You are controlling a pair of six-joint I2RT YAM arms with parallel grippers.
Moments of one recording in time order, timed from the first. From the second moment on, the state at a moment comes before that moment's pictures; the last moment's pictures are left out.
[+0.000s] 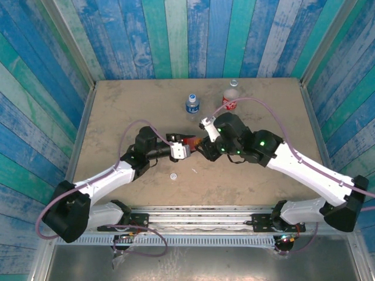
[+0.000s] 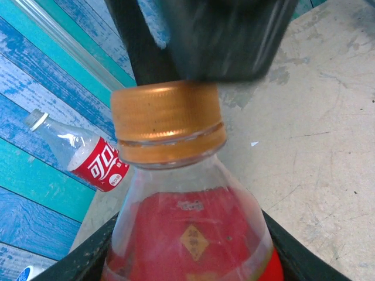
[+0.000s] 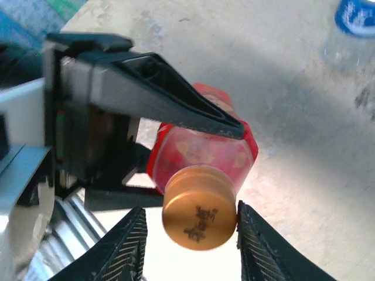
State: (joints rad) left arm -0.58 1.19 0.55 0.40 0.62 0.84; right arm 0.93 1.25 1.27 -0.74 -0.02 0.15
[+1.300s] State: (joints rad) left arm -0.58 1.19 0.55 0.37 0.63 0.84; right arm 0.94 1.41 1.40 -0.86 0.03 -1.09
